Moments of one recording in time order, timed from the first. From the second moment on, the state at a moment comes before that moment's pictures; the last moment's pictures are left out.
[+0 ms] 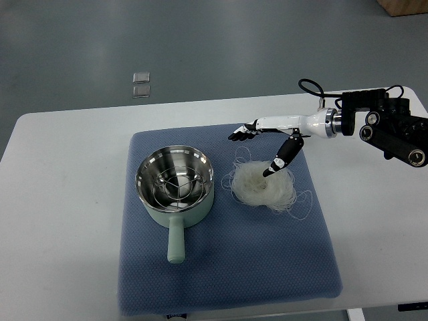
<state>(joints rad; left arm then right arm) 0.00 0.00 -0.08 -0.19 0.00 -0.07 0.00 1.05 -0.40 0.22 0.84 -1.28 0.45 0.51</state>
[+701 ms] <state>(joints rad) 0.00 0.00 -0.08 -0.19 0.00 -0.07 0.00 1.08 -0.35 0.02 0.84 -1.52 0.33 0.50</state>
